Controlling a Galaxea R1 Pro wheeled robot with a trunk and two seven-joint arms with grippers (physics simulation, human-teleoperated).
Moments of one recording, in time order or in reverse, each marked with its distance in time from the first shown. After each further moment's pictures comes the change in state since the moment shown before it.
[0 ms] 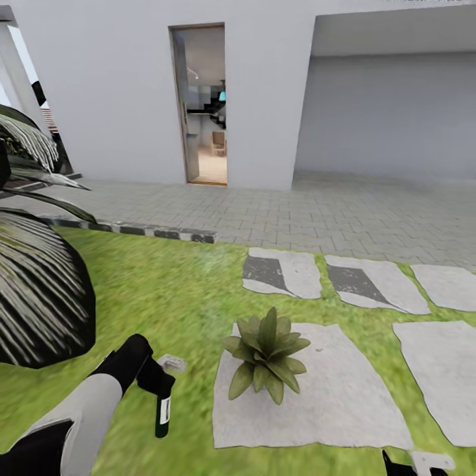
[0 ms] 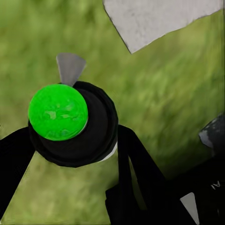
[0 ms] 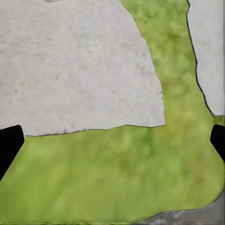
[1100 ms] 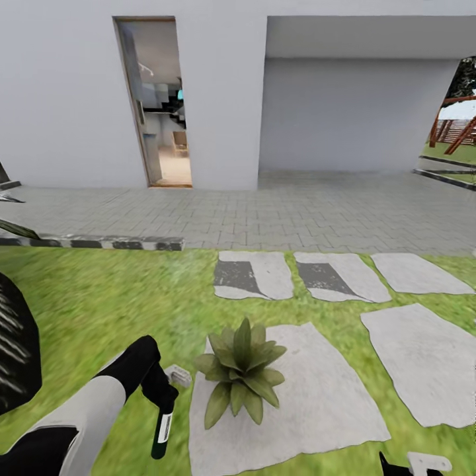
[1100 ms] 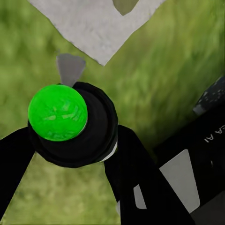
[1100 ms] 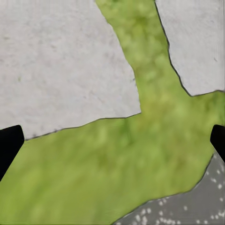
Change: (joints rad) left arm 0.013 0.005 -0.252 -0.004 -0.011 0.036 -0.202; right arm 0.000 0.001 0.001 0.022 0.002 -0.003 -0.002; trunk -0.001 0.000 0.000
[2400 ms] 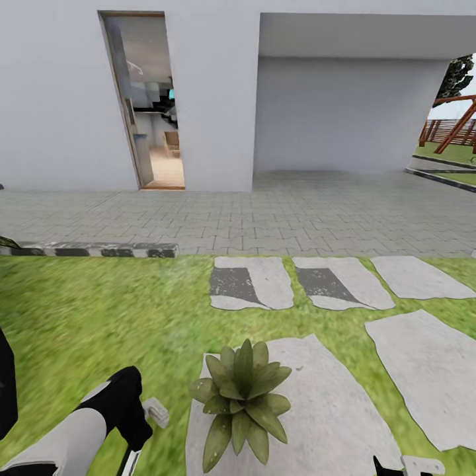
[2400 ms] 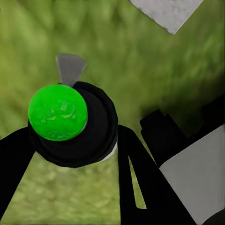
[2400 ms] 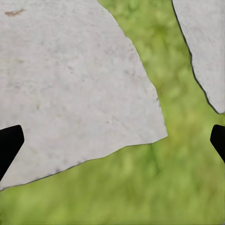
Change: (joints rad) left arm 0.127 0.062 0.011 0.007 -0.114 -0.092 0.082; right arm 0.000 -0.001 0.001 0.045 0.005 0.000 0.003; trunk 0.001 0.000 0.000
